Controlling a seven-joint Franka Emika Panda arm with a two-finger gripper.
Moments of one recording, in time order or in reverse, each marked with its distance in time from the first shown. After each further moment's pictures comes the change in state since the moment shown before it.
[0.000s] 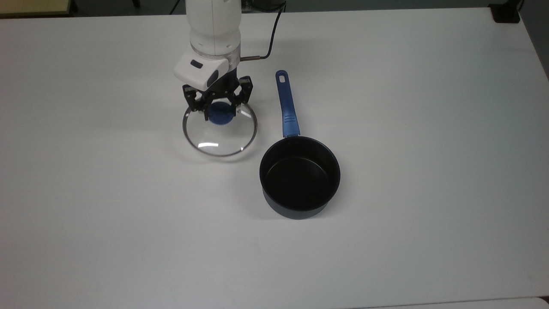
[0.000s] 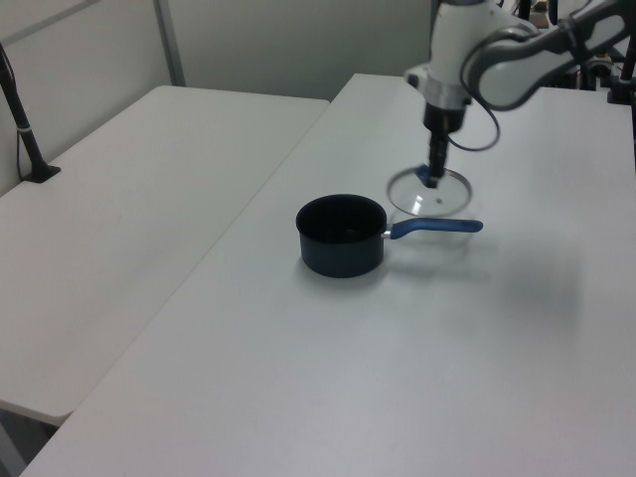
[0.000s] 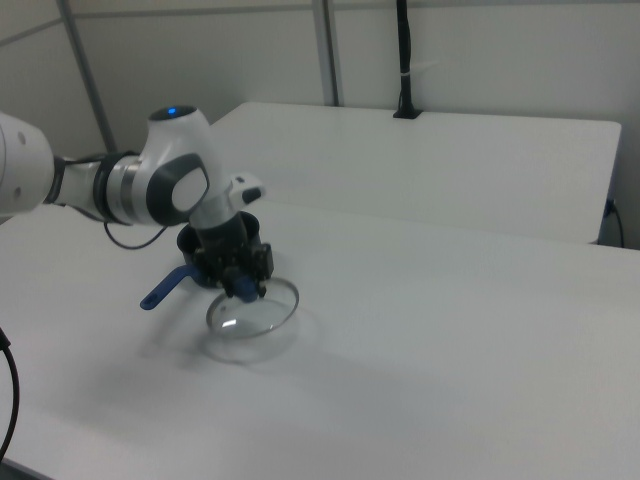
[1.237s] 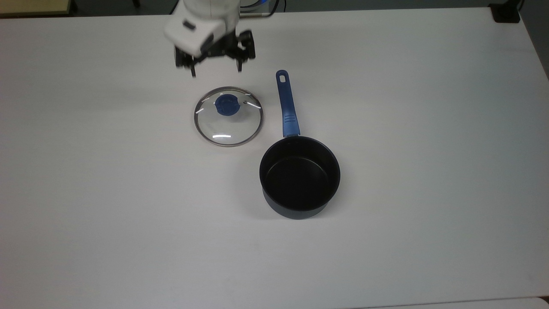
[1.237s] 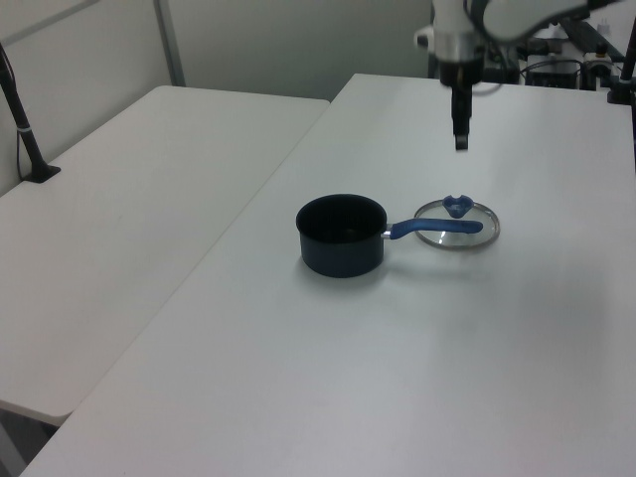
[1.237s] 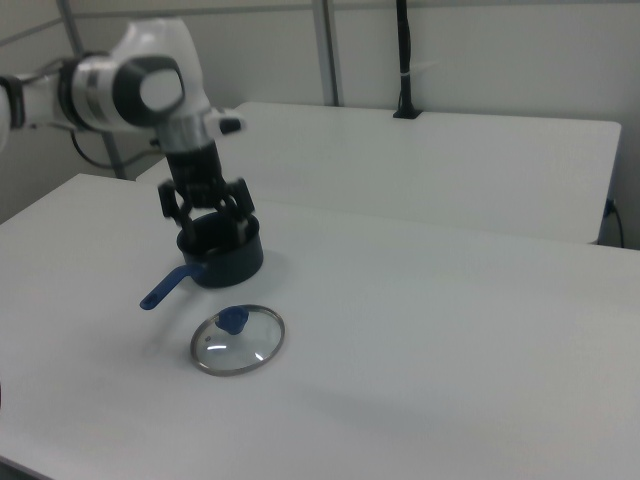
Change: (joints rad) arm 0.011 -0.063 0.010 0.265 0.000 -0.507 0.065
